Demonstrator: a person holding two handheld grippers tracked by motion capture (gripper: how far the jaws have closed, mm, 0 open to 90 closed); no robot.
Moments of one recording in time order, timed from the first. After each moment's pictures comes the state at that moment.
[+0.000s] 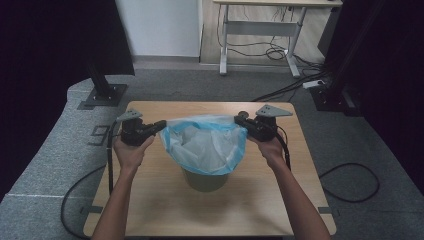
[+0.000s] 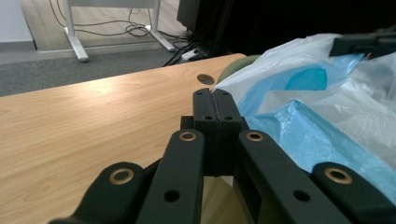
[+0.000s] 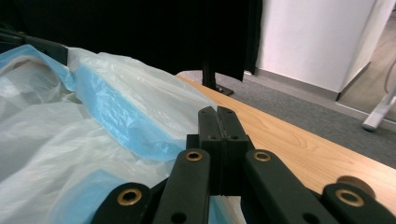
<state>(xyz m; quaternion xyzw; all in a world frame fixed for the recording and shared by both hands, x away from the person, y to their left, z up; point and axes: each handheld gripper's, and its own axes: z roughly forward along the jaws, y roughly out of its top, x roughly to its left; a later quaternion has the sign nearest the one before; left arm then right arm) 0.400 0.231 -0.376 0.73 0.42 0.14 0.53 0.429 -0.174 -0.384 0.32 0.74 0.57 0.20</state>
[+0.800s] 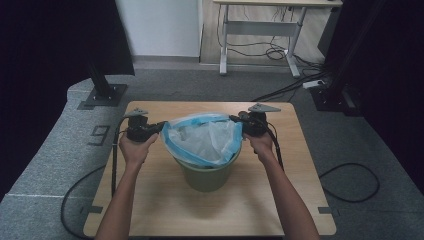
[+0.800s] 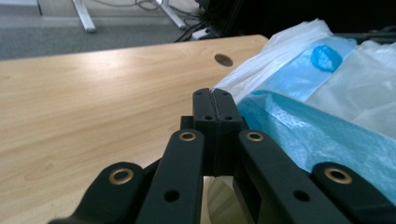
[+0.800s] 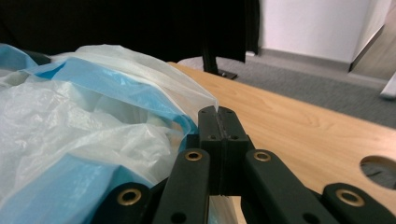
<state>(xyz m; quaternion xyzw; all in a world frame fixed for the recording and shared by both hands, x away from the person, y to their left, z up) 0.430 0.228 -0.401 0.73 0.46 0.11 0.49 0.474 -0.162 -0.422 0.36 0.73 0.56 0.15</state>
